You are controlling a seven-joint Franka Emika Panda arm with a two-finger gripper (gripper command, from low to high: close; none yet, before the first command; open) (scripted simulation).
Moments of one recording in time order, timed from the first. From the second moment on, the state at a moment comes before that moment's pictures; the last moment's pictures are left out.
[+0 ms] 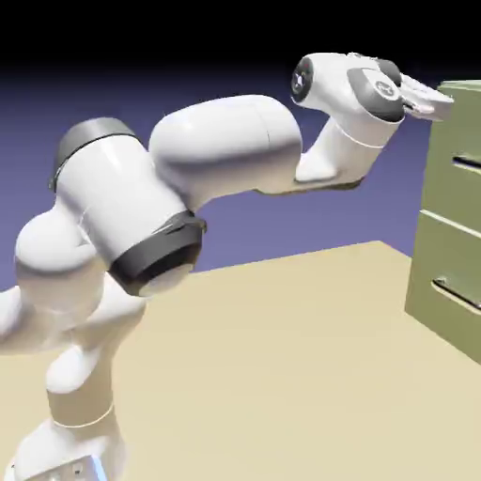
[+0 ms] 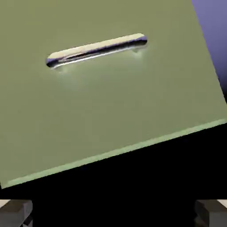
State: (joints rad) arm 1.69 -0.79 -1.41 -1.71 -1.89 2.89 -1.18
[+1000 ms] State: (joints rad) arm 2.57 -1.08 -2.00 -0.91 -2.54 2.91 -2.32
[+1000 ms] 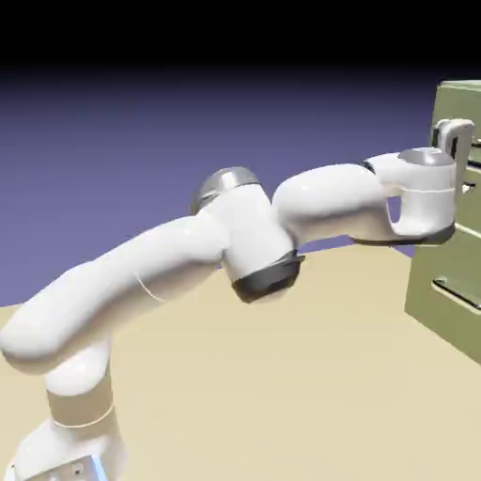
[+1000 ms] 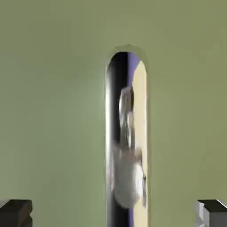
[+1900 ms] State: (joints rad) arm 2.07 -0.84 -1.74 -1.64 -2.75 2.67 -1.98
